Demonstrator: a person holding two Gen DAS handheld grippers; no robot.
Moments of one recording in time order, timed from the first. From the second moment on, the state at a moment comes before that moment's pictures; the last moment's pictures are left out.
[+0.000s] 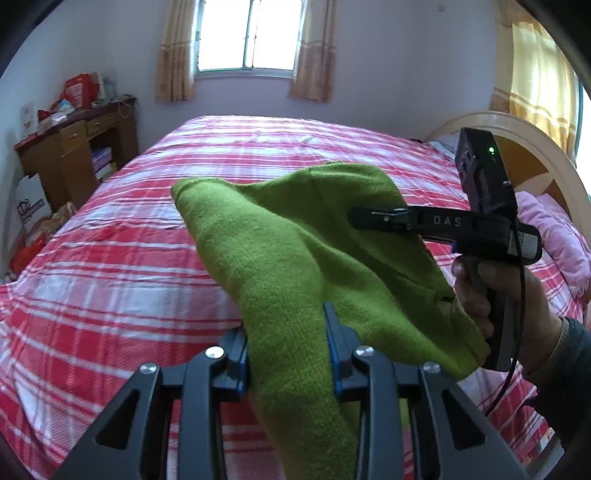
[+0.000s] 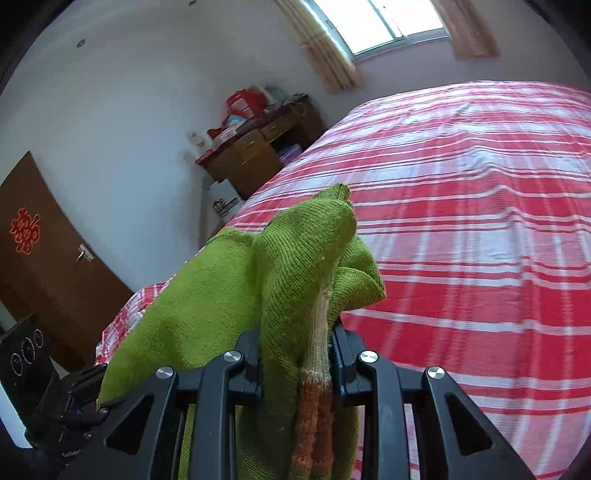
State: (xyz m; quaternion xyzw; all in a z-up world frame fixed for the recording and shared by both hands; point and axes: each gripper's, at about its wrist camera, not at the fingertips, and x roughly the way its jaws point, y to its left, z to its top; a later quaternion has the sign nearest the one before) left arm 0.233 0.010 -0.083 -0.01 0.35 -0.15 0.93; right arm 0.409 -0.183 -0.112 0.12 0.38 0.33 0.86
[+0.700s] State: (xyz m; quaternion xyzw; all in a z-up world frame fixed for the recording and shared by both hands) left arm 0.207 0.100 -0.086 -0.03 0.33 -0.07 0.94; right arm 0.412 -0.058 -0.119 0.09 0.39 0.41 0.82
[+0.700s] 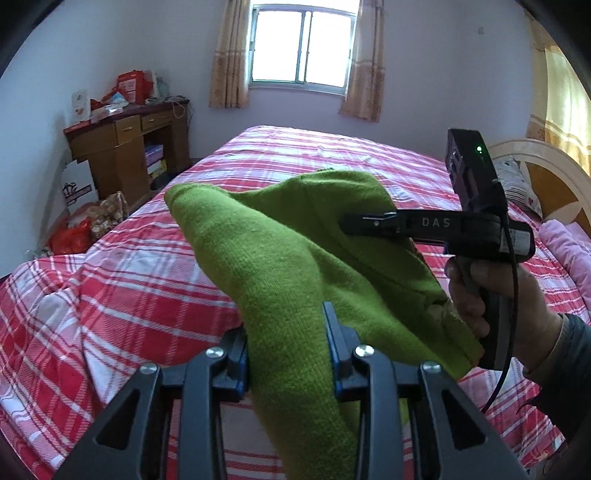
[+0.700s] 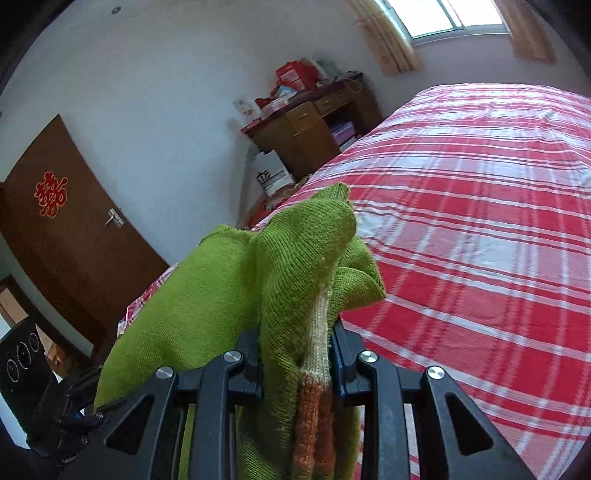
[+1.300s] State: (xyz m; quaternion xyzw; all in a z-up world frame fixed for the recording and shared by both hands) left arm 0.197 0.137 -0.092 -0.04 0.32 -0.03 0.94; right arm 0.426 0.002 -0.127 0.06 0.41 0.44 0.80
